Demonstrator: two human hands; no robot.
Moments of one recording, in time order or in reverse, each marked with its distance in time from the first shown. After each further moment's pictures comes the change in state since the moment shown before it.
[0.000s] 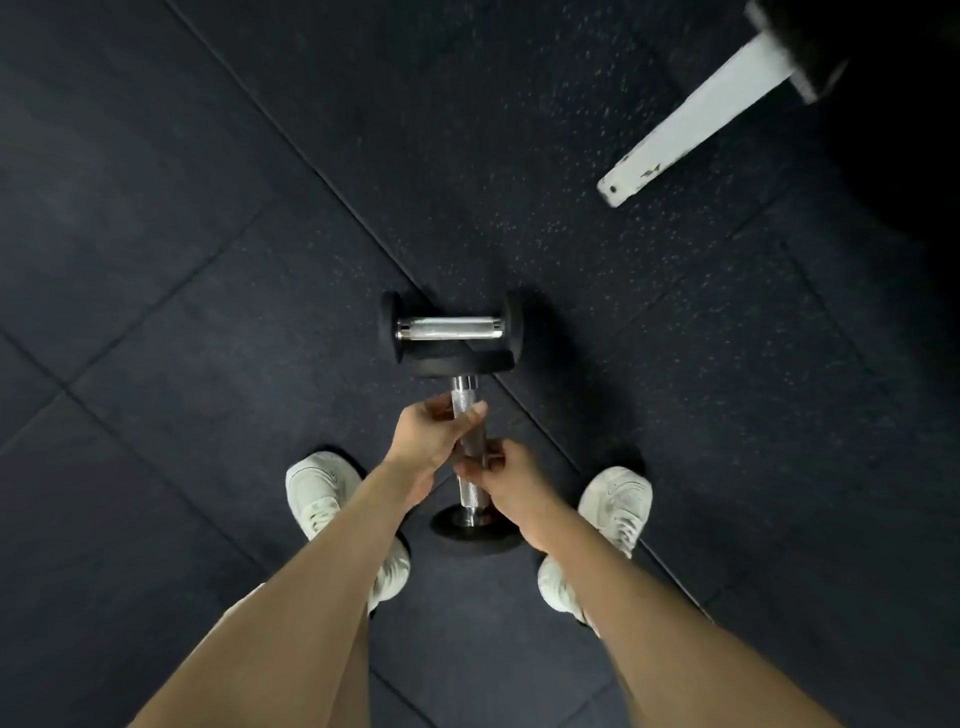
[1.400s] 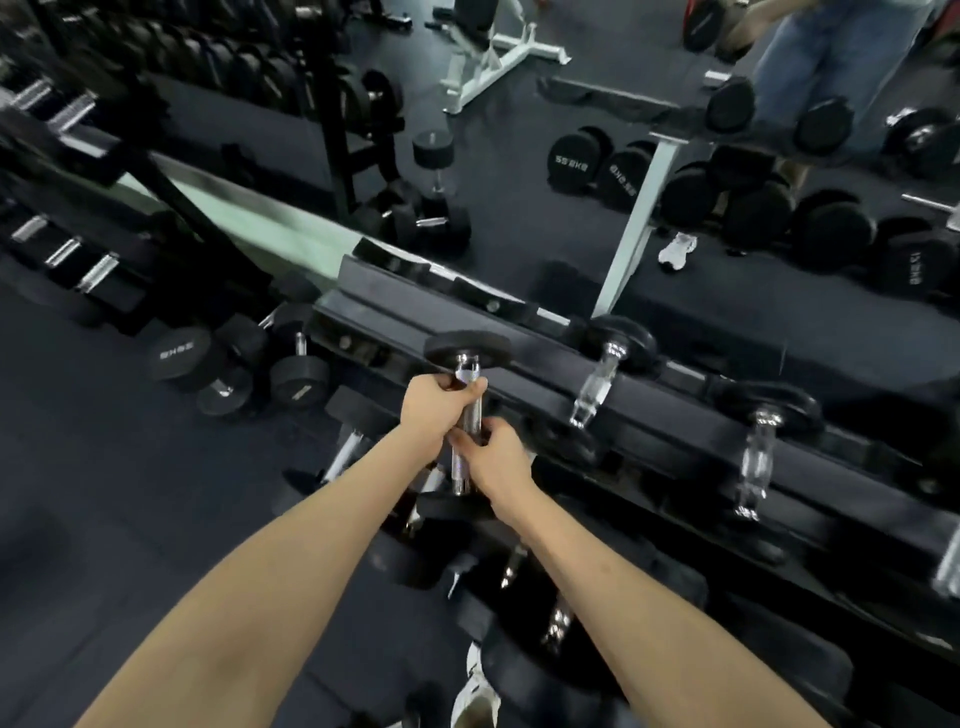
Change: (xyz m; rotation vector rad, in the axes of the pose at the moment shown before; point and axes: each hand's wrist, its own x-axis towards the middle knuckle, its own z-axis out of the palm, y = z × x) left_hand -0.449 0.598 0.328 0.363 -0.006 0.802; right_hand -0.464 -0.441 -0.412 0.248 0.548 -0.666
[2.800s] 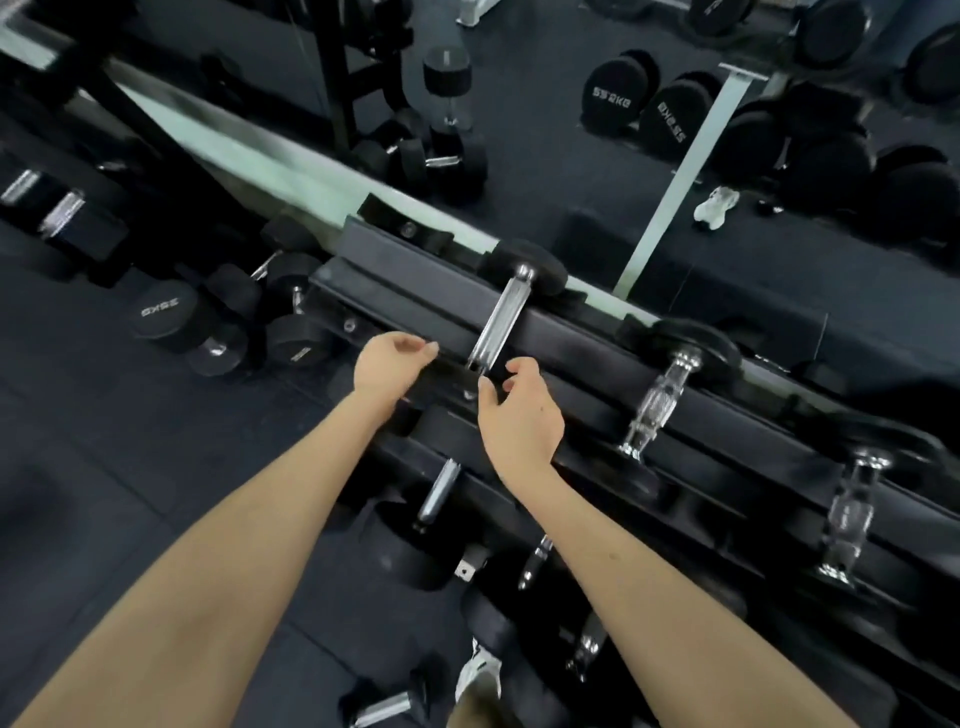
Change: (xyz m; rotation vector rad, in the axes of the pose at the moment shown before) left_hand 0.131 -0.024 -0.060 0.276 0.127 -0.004; right_hand 0.087 -0.036 0.031 -0.410 0.308 -0.097
